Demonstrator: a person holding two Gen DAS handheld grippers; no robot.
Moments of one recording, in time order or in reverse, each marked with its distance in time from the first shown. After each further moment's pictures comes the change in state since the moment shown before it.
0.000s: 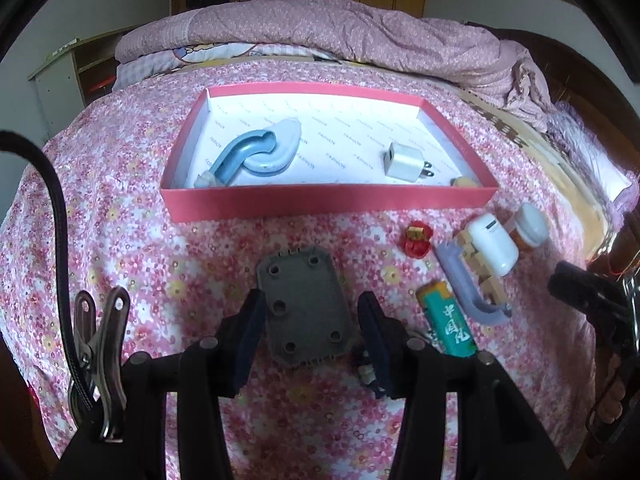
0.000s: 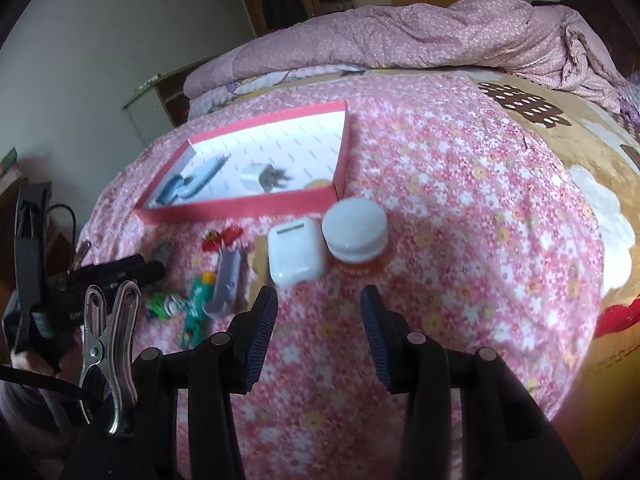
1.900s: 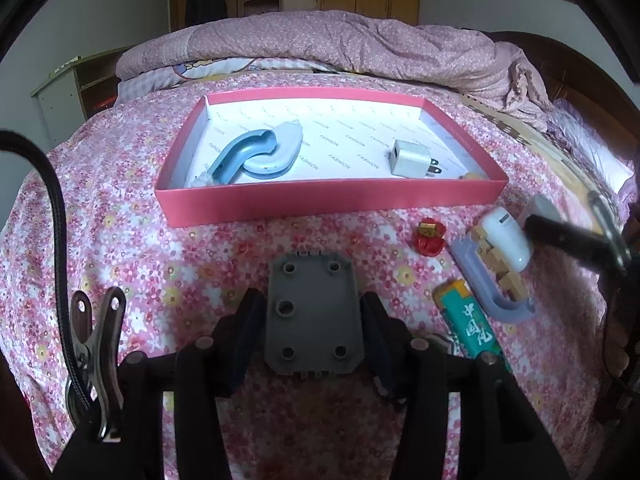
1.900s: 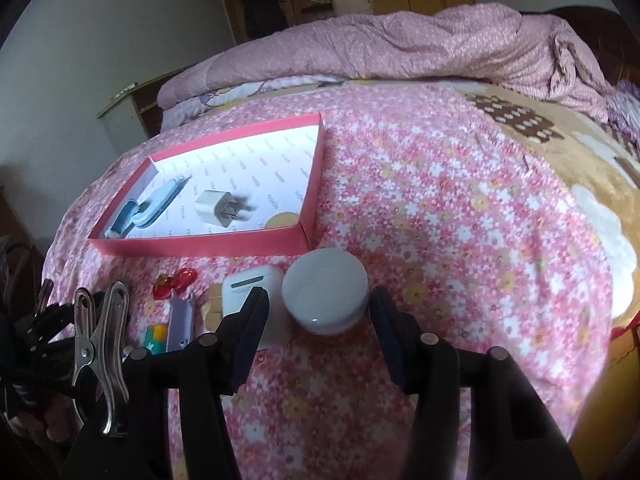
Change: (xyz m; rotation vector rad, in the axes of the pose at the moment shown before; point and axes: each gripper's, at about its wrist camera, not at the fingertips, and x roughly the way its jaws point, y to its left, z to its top) left arm 0.016 0.005 -0.011 0.034 -0.075 0.009; right arm 0.043 -0.014 0.026 0.050 -0.037 -0.080
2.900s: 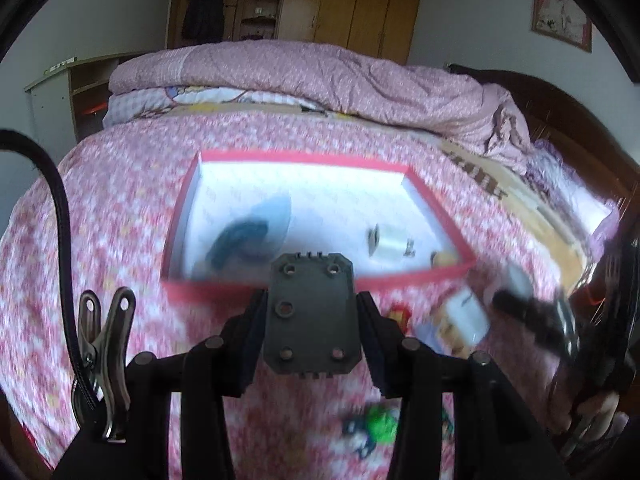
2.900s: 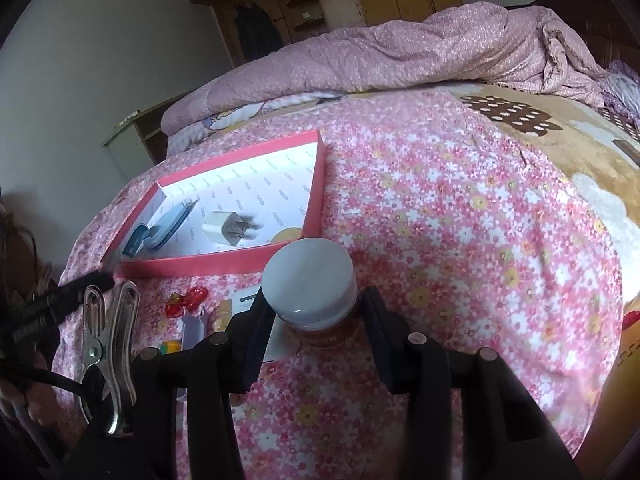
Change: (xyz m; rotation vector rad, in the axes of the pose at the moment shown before) left arm -0.026 0.010 0.057 -0.057 -0.099 -0.105; right arm -0.015 -0.001 -0.003 0.037 -0.085 0.040
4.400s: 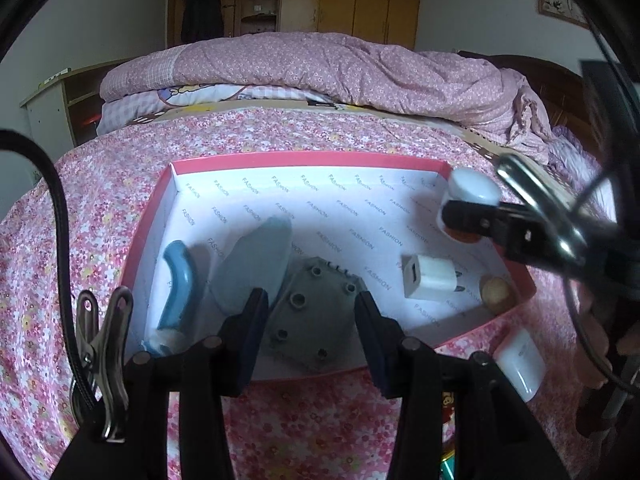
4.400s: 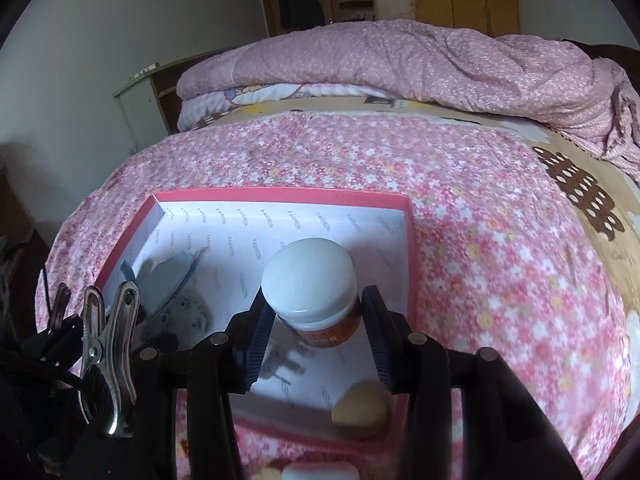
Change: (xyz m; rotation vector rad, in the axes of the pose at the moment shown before) left arm 0.073 -0.005 0.018 0.039 0.022 0.069; right arm 0.098 0.070 0.098 -0.202 0.113 0.004
